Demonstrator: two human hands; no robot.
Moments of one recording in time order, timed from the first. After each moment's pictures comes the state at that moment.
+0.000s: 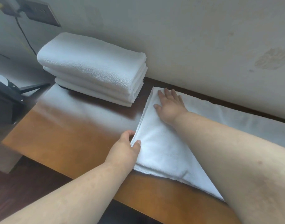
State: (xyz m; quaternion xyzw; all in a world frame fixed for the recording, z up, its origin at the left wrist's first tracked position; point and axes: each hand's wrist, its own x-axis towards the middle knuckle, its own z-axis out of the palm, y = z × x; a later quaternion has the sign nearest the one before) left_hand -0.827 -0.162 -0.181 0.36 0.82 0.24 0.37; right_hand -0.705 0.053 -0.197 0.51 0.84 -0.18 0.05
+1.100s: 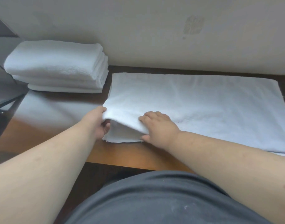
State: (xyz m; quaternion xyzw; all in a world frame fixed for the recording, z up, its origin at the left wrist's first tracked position) left_hand -0.814 -0.149 -0.126 0.03 0.73 0.40 0.55; right_hand -0.582 -0.142 -0.155 0.44 0.88 -0.17 0.01
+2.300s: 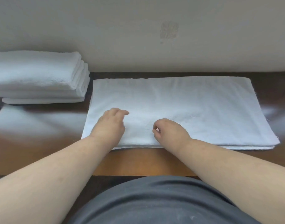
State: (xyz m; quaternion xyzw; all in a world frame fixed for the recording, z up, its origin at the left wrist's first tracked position) left_hand -0.743 -0.144 -0.135 0.74 0.66 0.07 0.12; right_hand -0.506 -0.145 -0.157 0.60 0.76 -0.25 -0.03
